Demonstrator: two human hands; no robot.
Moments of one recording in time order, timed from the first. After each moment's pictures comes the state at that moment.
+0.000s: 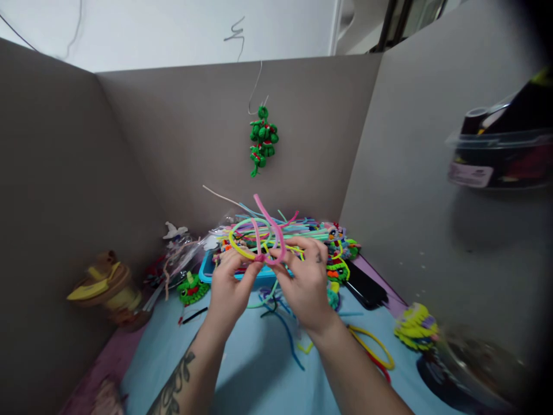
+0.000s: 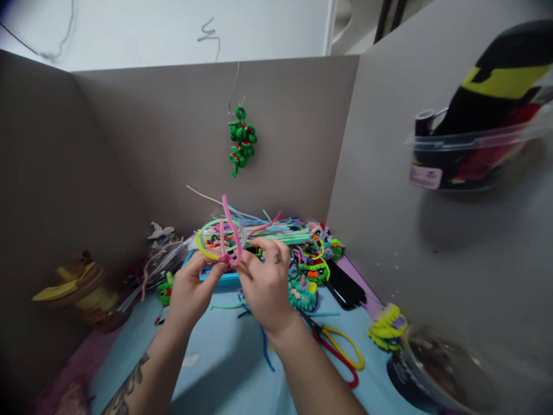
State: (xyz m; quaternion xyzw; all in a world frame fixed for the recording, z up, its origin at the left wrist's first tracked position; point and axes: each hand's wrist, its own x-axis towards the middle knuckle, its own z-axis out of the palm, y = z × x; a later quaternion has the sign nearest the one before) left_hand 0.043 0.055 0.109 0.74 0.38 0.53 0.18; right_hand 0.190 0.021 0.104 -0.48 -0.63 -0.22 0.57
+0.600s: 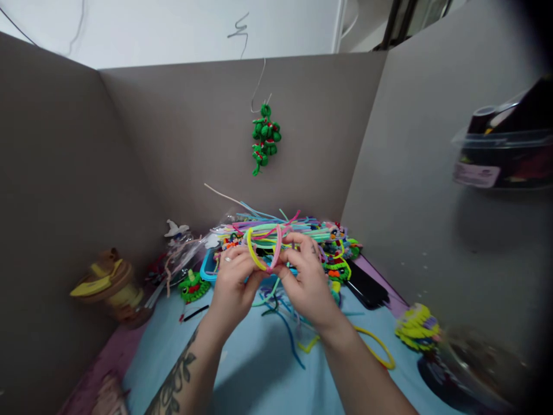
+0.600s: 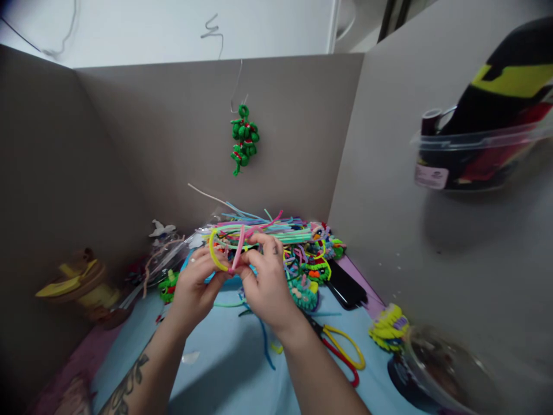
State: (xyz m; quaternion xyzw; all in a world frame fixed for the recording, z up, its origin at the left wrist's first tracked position) left_hand 0.038 0.055 0.111 0.84 0.24 0.48 0.07; right_hand 0.194 0.015 0.113 -0.46 -0.68 -0.01 0.57
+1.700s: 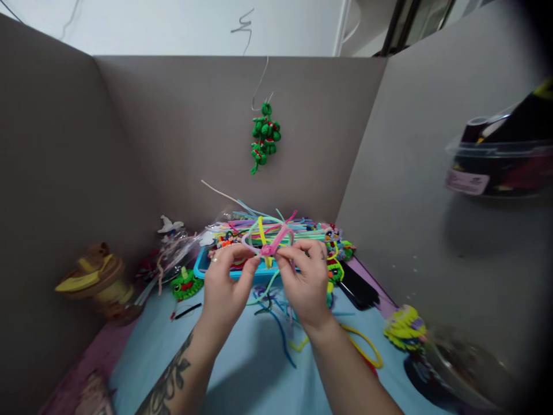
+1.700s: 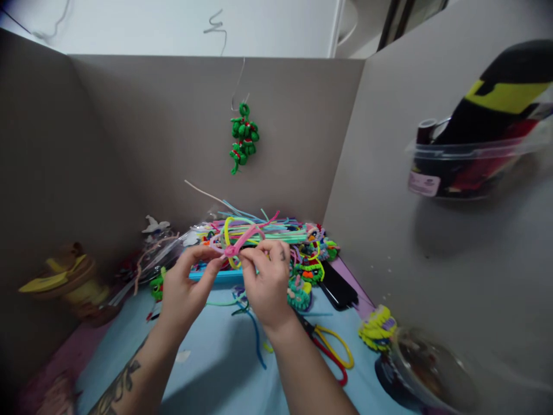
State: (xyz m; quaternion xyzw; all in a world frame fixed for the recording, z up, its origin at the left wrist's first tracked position) left_hand 0.048 0.044 0.110 0.72 0.38 0.57 0.11; right_hand 0.193 0.023 0.102 -0.48 -0.60 -0.14 0.62
